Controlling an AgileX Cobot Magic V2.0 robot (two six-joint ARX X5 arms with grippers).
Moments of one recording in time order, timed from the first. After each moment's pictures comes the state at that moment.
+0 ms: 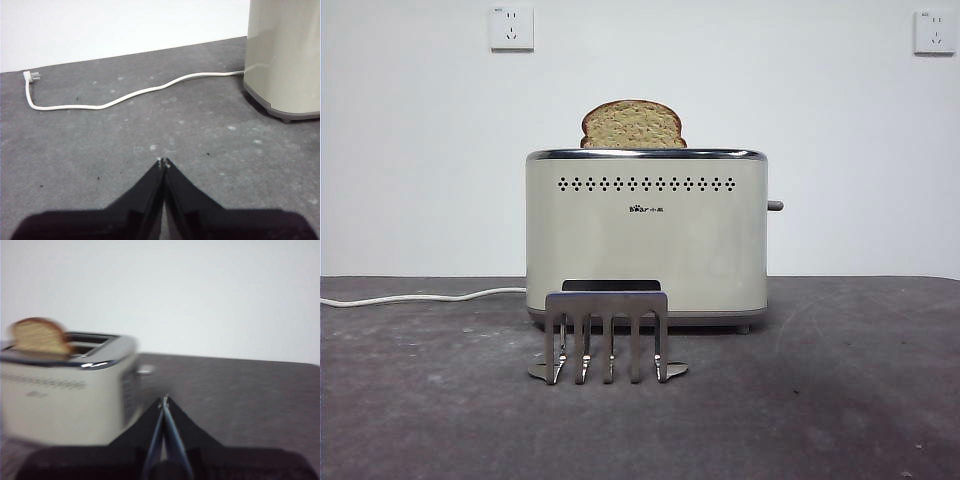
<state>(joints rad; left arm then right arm) -0.01 0.01 0.02 -0.18 0.03 0.10 0.02 0.19 0.25 -0.02 -0.19 -0.01</state>
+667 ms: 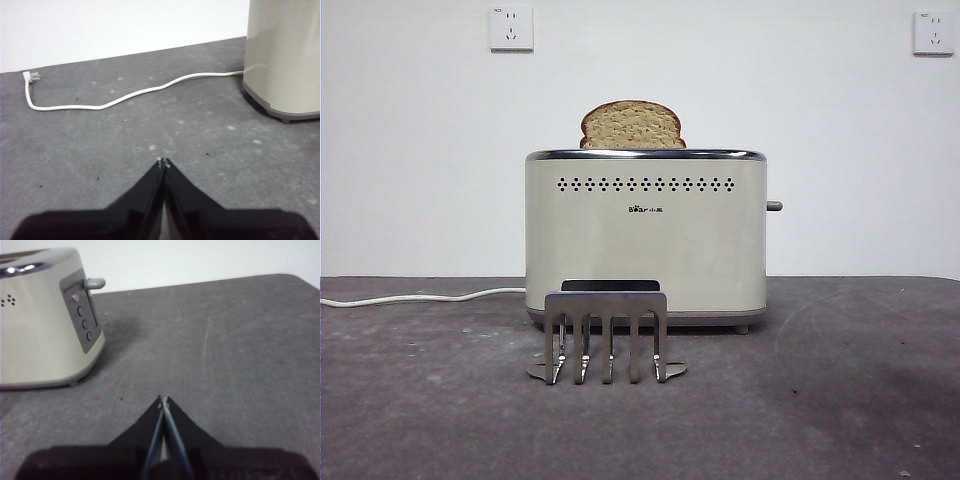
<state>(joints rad) -0.01 0.01 0.02 -0.18 0.03 0.10 0.07 0.01 0.02 -0.18 -0.03 0.07</state>
